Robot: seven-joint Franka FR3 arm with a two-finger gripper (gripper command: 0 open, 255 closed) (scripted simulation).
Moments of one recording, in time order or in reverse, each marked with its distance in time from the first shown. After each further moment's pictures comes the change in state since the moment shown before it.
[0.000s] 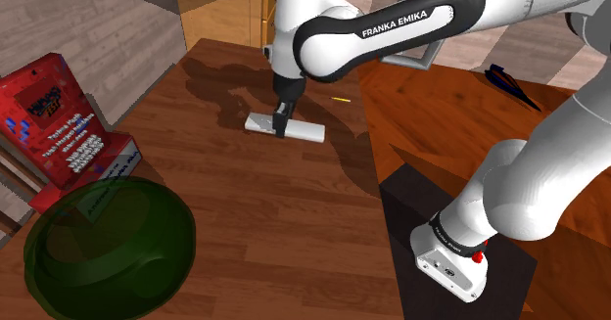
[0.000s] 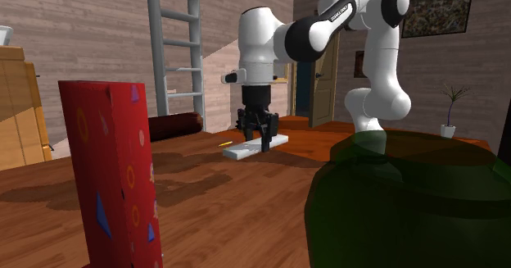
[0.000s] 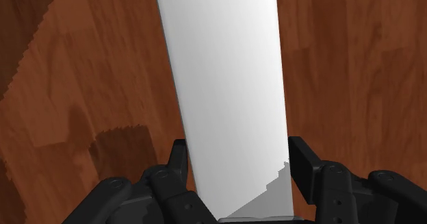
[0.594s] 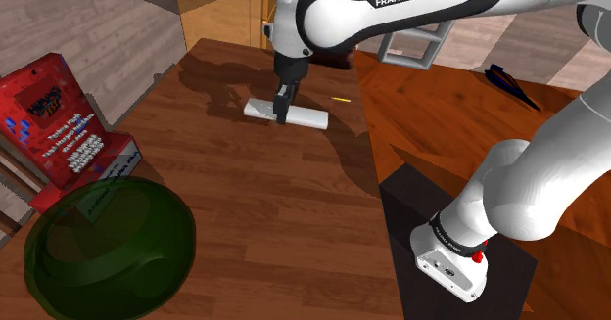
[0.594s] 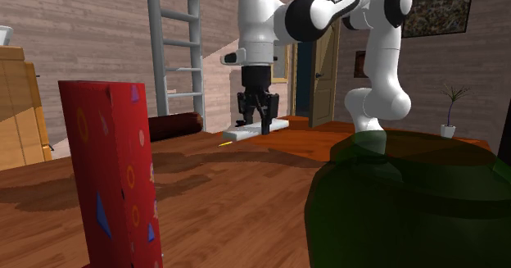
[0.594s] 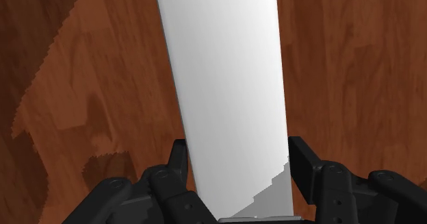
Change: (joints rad) arm 0.000 -0.039 -0.001 0.079 0.005 -0.118 -0.001
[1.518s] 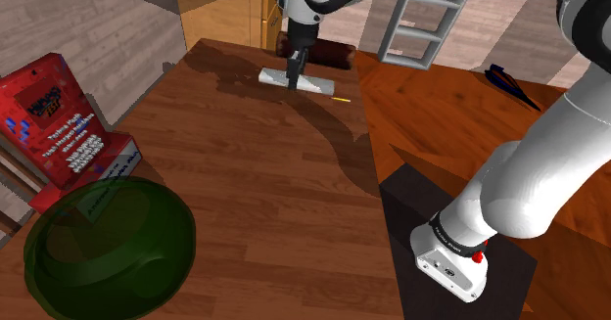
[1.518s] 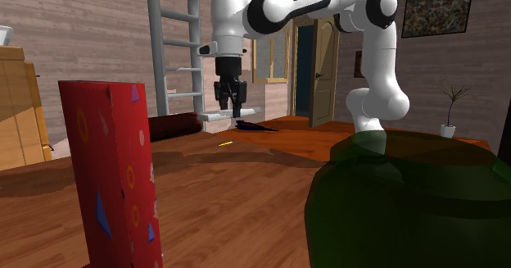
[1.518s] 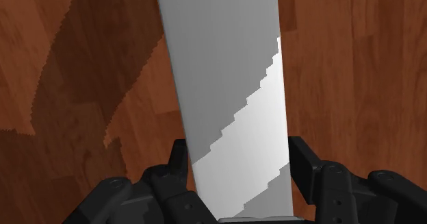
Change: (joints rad) arm -0.097 0.094 -0.103 0.184 -0.015 -0.095 -0.191
